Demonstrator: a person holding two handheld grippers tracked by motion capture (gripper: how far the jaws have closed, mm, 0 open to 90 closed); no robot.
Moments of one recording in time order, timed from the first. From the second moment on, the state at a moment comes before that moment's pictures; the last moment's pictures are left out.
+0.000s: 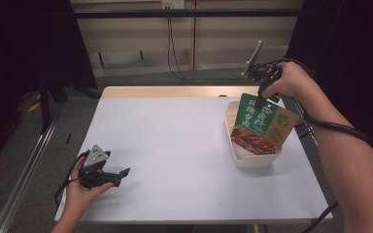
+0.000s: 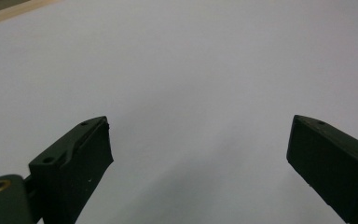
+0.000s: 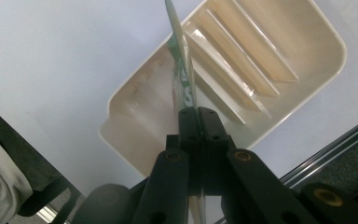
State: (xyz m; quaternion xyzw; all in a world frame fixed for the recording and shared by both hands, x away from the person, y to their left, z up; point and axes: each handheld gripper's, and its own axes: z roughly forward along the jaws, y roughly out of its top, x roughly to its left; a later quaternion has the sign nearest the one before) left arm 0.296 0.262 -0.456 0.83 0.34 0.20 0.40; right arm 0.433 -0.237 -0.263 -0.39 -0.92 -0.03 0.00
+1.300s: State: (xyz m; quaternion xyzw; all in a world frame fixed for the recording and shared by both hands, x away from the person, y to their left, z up) left arm 0.295 0.264 -0.455 0.83 0.35 0.20 0.40; right arm 0.444 -0.247 -0.269 -0.41 -0.91 -0.05 -0.02
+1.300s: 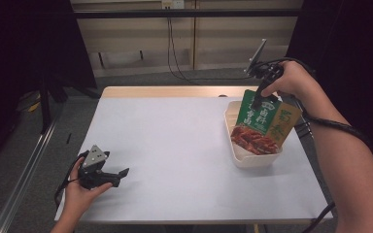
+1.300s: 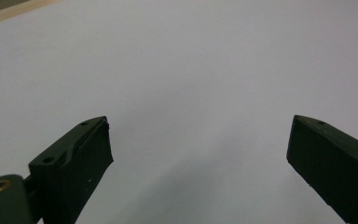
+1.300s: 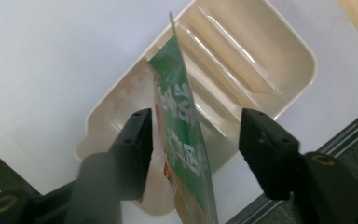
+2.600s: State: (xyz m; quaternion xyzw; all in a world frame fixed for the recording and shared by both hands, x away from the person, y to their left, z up) left arm 0.293 0.265 -0.453 0.83 0.34 0.19 0.41; right arm 0.433 -0.215 -0.222 -0.41 -0.91 -0.03 -0.03
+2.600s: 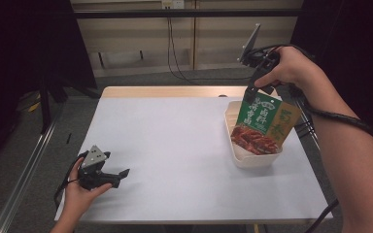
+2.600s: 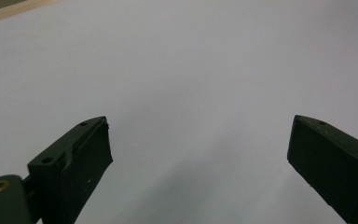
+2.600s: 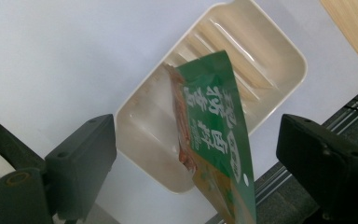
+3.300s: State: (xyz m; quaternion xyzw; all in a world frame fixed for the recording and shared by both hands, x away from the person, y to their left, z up) left arm 0.291 0.266 -0.452 0.83 0.34 0.19 0.41; right arm 0.428 -0.172 -0.218 -0.37 -0.93 -0.06 -0.03
